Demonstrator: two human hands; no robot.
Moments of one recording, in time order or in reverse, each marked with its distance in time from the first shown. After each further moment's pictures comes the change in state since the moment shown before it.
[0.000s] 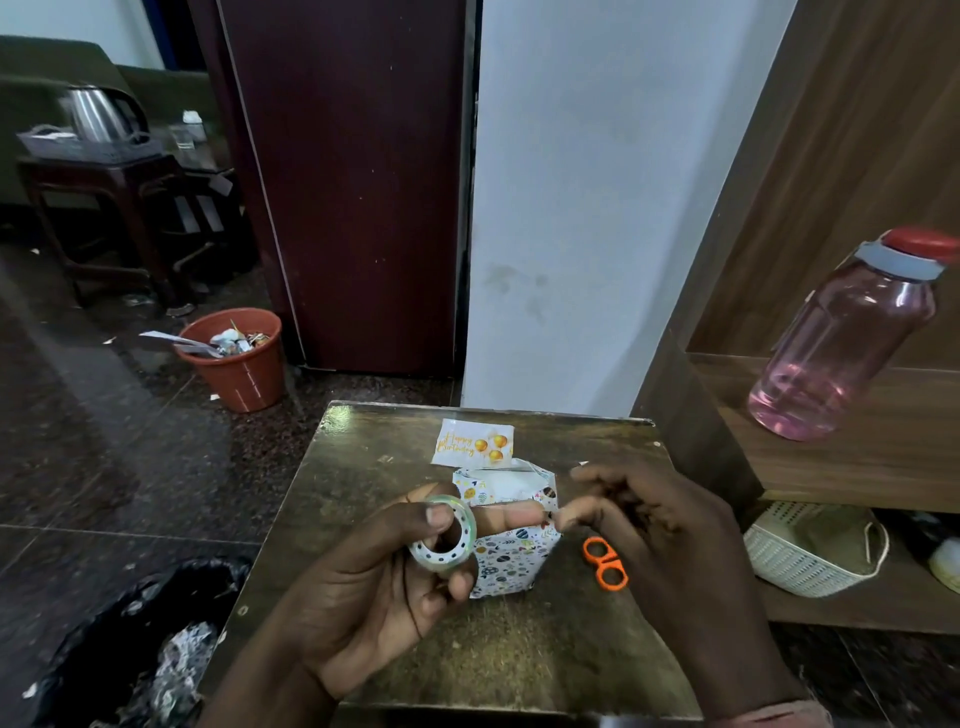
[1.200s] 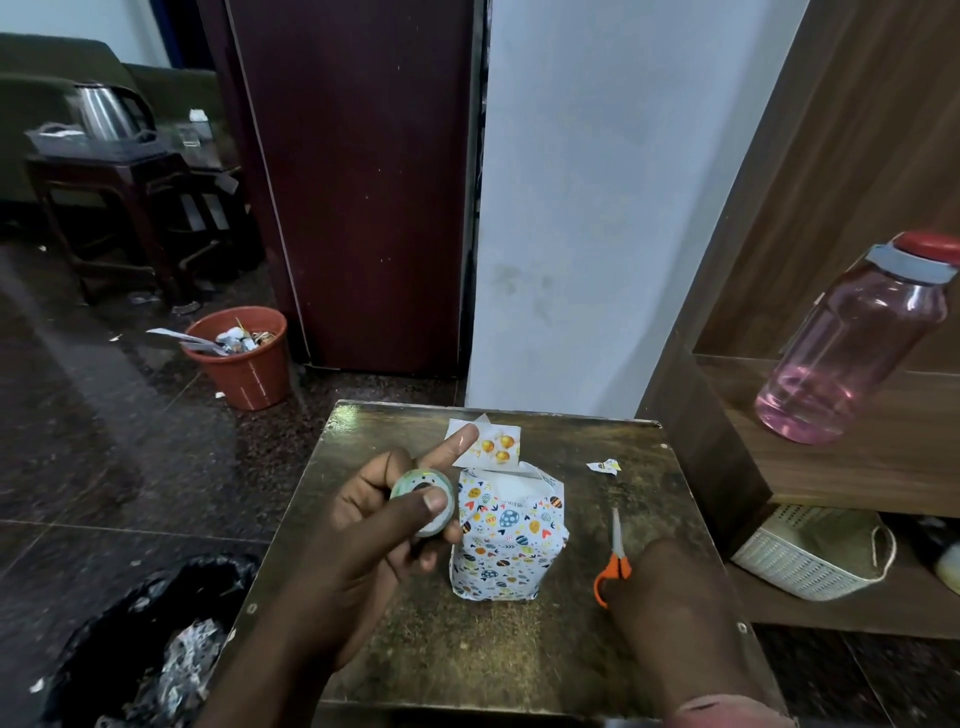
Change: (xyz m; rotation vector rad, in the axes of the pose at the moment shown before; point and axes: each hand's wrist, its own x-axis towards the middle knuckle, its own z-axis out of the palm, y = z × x) left_hand 0.003 0.006 -0.012 0.285 0.260 0.312; right_hand -0.022 0.037 0.031 -0.664 -0.218 0.794
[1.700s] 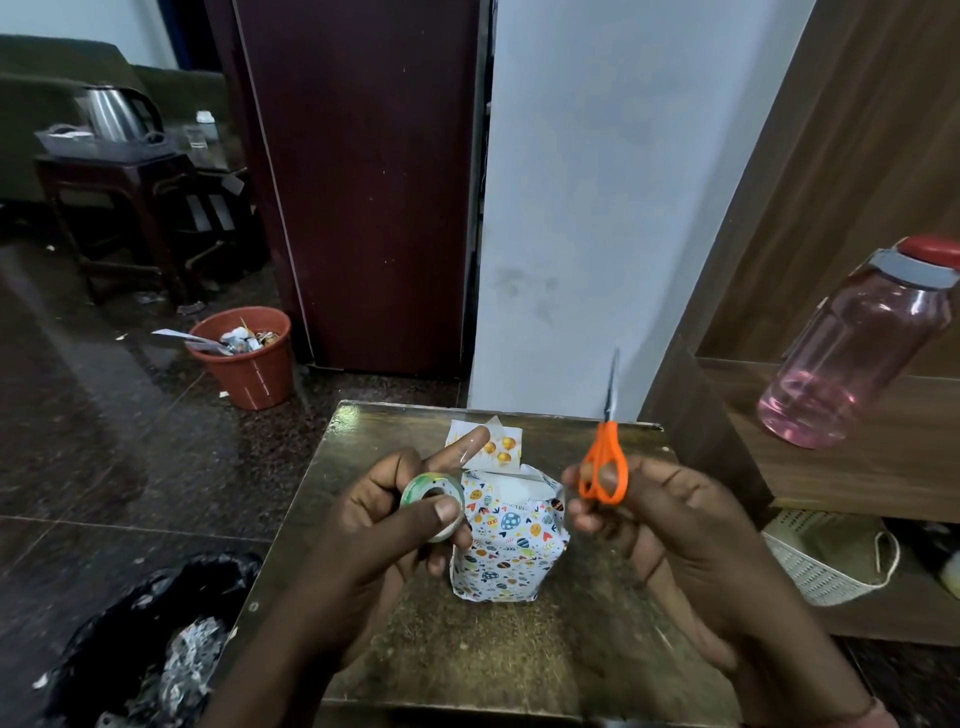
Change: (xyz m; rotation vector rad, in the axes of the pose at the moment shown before) left_hand -0.002 0.002 0.004 0.061 -0.063 0.044; right_hand -0.005 -0.025 -0.067 1.428 -0.566 -0.305
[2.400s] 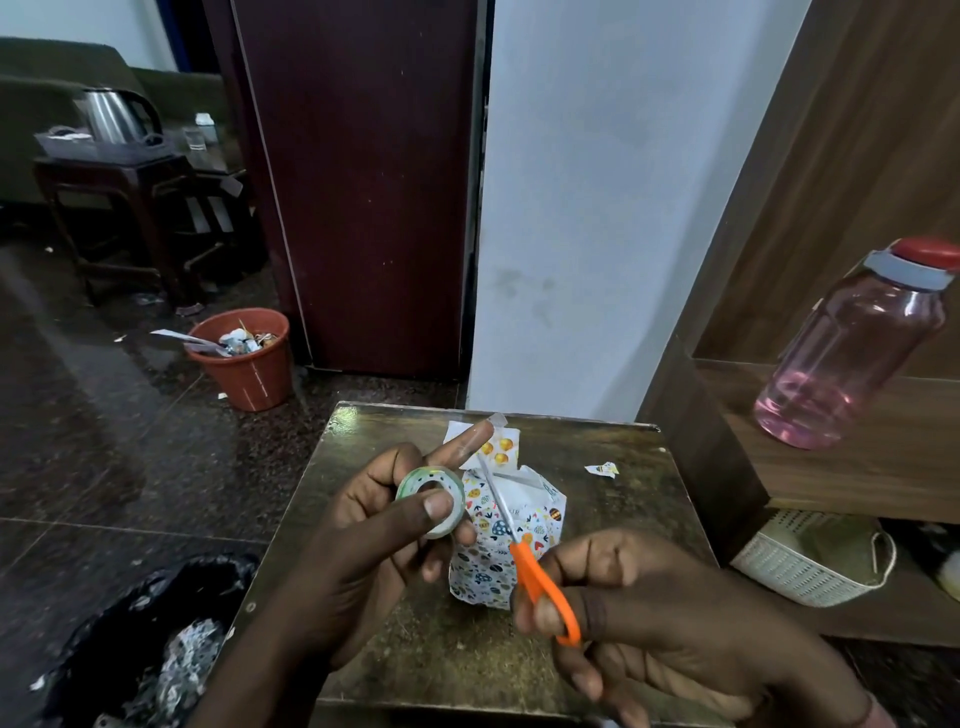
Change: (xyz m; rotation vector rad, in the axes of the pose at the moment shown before) left_hand -0.002 0.008 0.006 -0.101 -0.058 -0.006; right_hand -0.024 -0.017 0.010 -0.175 -0.623 0.495
